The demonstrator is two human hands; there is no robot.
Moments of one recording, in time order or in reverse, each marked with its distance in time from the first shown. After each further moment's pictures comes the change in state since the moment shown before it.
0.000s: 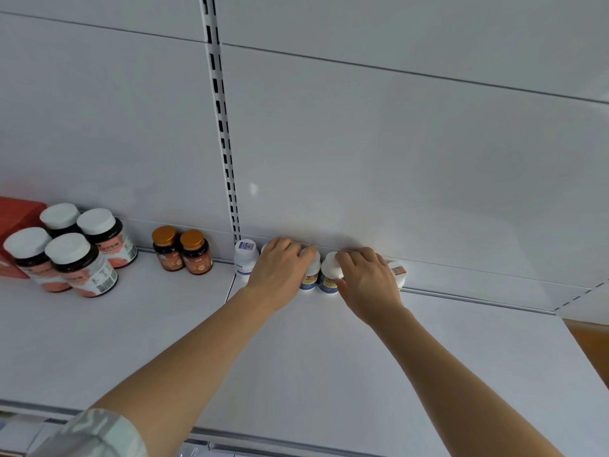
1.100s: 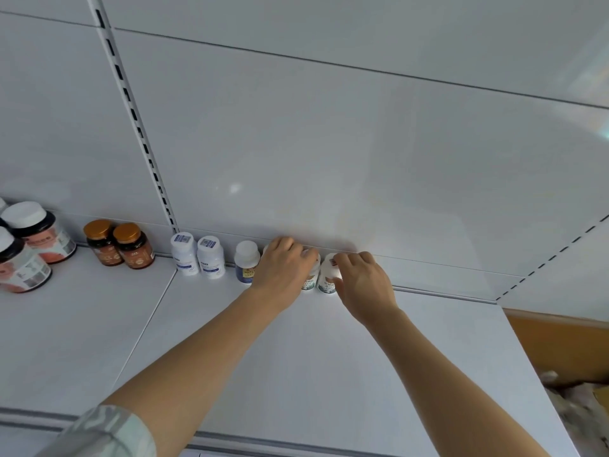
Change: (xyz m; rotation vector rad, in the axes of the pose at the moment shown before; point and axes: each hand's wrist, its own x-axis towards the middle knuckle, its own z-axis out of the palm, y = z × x) left_hand 0.048 0.113 0.015 0.117 0.032 0.005; right_hand -0.050 0.097 -0.013 0.074 -0.052 0.083
